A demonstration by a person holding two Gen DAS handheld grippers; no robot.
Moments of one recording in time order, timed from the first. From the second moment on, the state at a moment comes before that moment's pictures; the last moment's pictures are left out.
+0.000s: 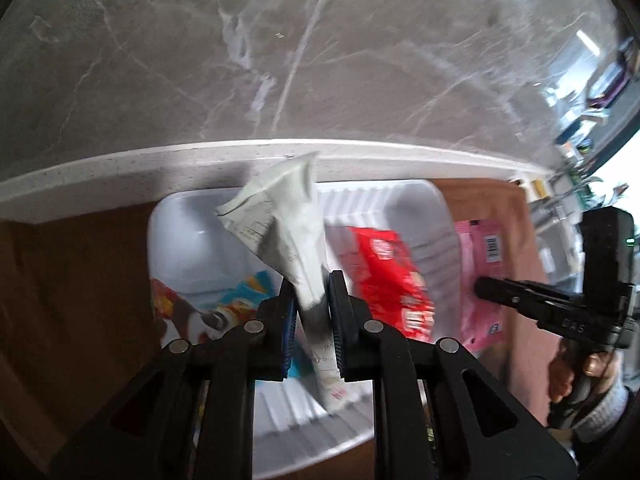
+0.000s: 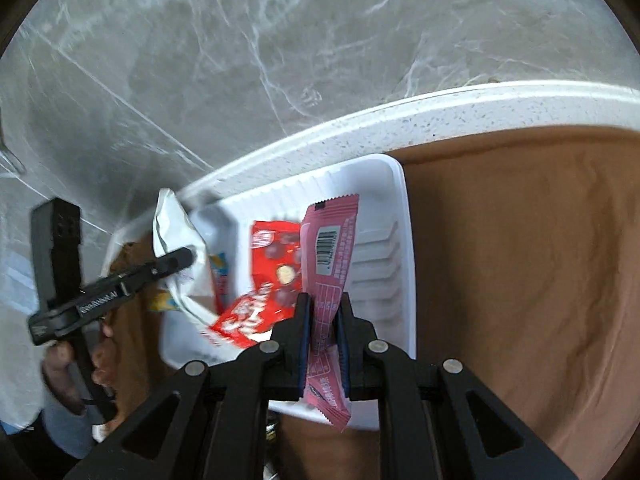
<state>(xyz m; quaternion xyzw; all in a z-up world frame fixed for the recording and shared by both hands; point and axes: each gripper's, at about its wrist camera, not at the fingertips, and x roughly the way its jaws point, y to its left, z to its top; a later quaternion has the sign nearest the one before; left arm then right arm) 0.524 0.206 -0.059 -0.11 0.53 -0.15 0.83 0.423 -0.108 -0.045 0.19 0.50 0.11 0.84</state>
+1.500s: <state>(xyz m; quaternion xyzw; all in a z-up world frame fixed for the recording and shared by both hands) 0.331 0.177 -0.039 -0.02 0.54 -0.21 0.81 0.295 -0.028 0.034 -0.06 0.46 0.15 0.88</state>
